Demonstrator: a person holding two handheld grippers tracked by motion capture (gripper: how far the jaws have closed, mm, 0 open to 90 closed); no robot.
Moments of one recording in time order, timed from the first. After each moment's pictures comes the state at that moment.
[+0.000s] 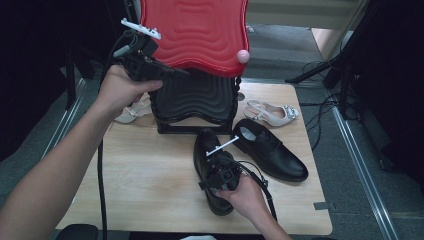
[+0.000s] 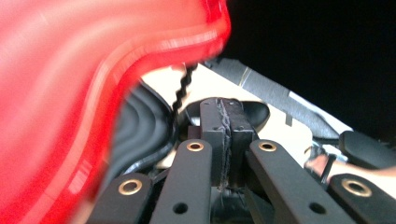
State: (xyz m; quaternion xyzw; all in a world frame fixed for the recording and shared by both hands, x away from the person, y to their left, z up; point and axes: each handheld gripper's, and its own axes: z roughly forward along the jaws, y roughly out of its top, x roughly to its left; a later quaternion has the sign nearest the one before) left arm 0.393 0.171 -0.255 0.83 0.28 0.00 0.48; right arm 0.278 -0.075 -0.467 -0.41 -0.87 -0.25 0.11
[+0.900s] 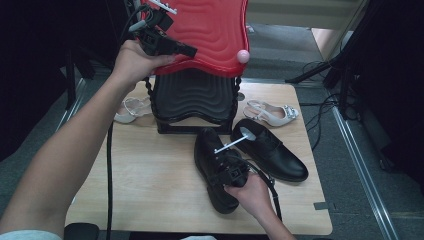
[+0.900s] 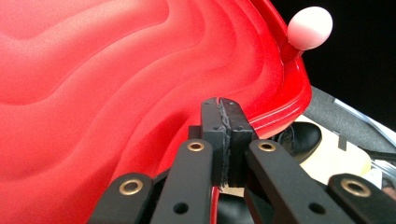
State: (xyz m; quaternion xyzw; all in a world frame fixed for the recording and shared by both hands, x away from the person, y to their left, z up) left arm 0.447 0.149 -0.234 0.83 0.31 0.07 0.46; right arm 0.285 -0.096 -0.467 -0.41 -0.87 -0.27 0.09
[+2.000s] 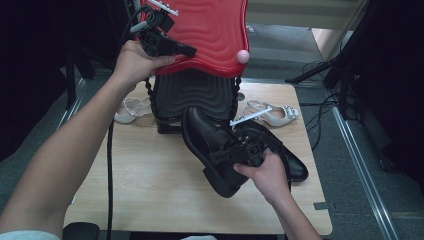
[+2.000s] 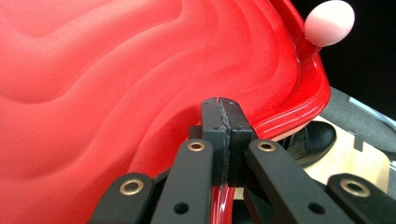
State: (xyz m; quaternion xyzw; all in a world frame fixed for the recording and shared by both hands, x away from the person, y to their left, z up) left arm 0.448 0.148 -0.236 0.83 0.32 0.09 0.45; right arm 0.299 -0.117 -0.374 -0.36 -0.84 -0.39 0.13
